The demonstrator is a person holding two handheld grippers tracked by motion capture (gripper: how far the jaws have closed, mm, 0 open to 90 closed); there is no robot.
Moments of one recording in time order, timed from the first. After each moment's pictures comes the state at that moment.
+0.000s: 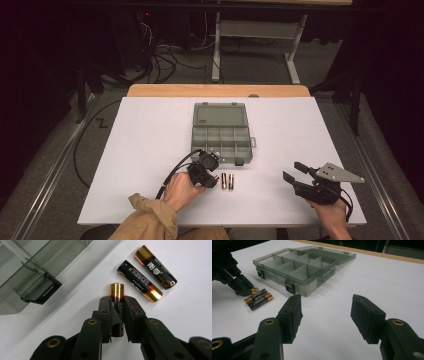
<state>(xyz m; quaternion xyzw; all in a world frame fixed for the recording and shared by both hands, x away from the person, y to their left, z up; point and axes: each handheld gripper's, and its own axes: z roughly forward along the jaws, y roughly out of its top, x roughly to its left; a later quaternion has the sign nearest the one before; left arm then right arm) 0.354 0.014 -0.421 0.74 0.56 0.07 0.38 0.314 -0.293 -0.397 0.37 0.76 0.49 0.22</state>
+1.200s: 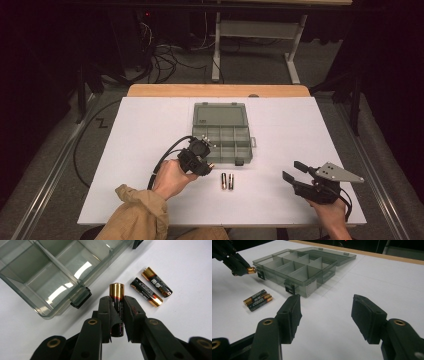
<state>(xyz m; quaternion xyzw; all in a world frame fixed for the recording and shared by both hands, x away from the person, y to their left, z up) 0.370 0.038 -0.381 0.72 0.55 0.06 0.41 0.316 -0.293 -0.399 0.36 0.76 0.49 0.22</state>
